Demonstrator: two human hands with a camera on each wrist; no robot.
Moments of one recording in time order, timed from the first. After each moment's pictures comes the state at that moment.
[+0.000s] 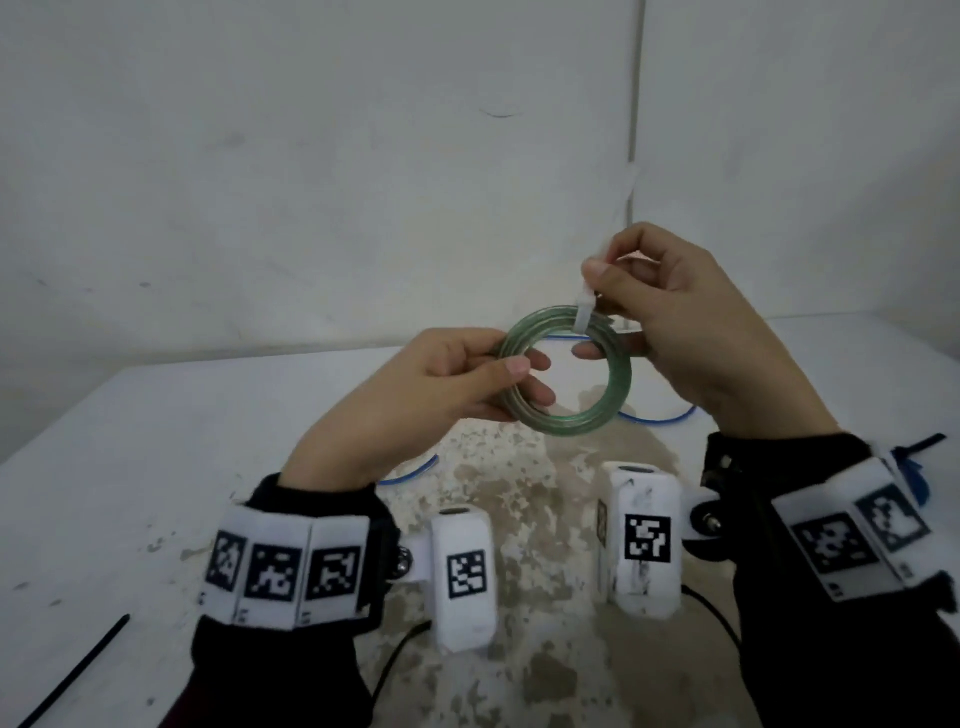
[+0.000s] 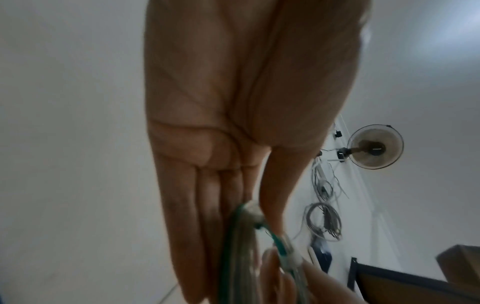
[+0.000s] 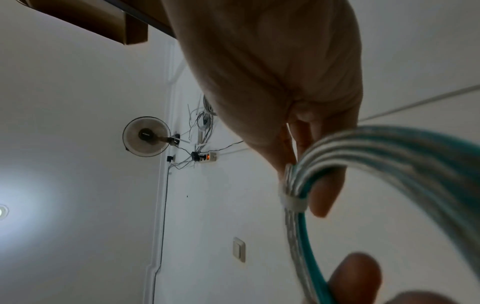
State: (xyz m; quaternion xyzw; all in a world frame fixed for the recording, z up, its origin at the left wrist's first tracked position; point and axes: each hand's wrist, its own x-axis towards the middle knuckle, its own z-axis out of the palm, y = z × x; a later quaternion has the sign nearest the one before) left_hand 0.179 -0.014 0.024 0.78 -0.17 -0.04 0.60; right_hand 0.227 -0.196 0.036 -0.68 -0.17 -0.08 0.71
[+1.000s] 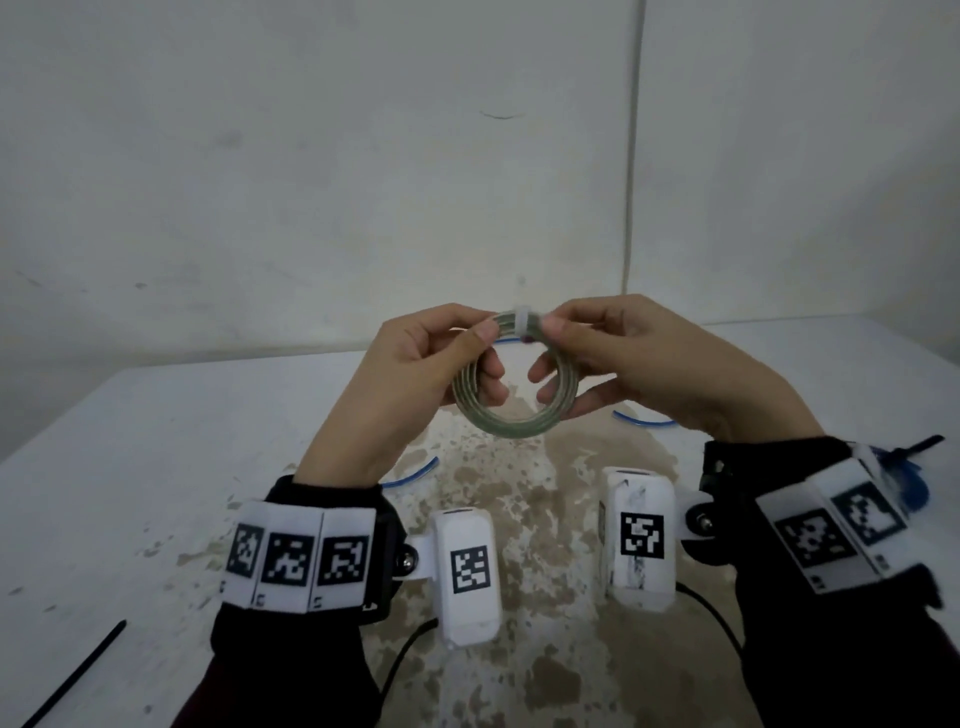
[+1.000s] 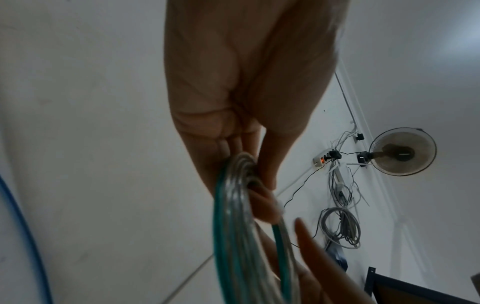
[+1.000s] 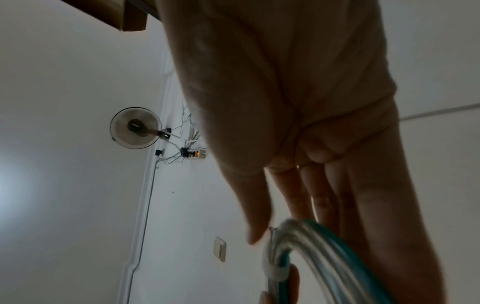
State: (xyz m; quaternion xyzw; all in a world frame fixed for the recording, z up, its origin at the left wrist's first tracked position) left_hand 0.194 -0.005 0.014 0.73 -0.13 0.07 0.67; right_hand 0.224 -0.194 0.026 -0.76 -0.22 0.10 0.61
